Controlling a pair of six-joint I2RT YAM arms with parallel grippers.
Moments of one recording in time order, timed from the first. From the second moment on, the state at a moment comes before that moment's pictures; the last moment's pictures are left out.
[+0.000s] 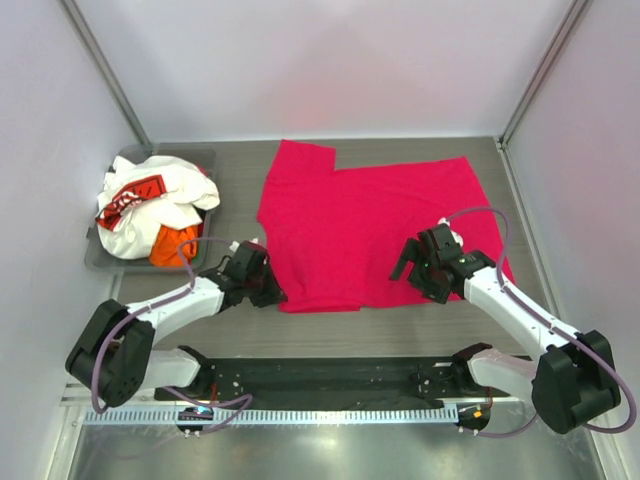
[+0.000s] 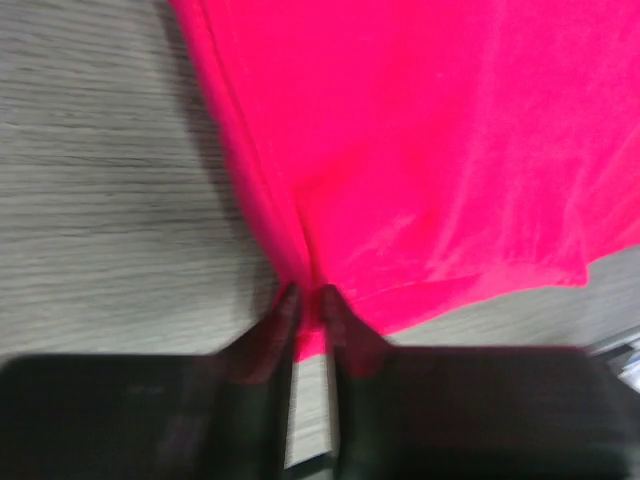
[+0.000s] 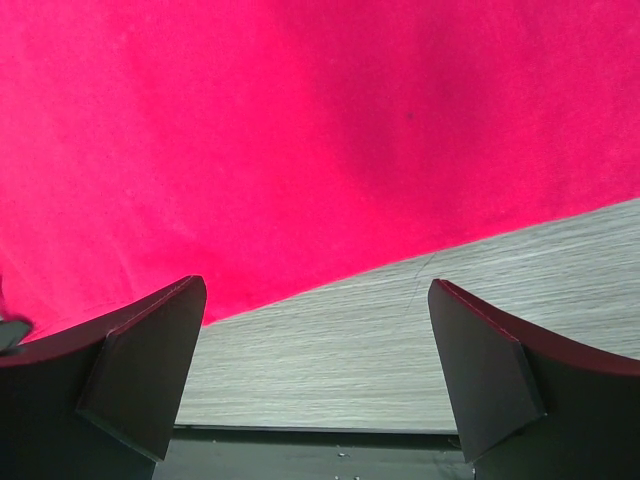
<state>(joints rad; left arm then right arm) -0.56 1.27 0.52 -0.21 0.10 -0.90 0.39 1.11 0.69 -0.65 0.05 0.84</state>
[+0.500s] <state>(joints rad) -0.56 1.84 1.55 -0.51 0.04 -0.72 0.39 1.15 0.73 -0.68 0.09 0.83</state>
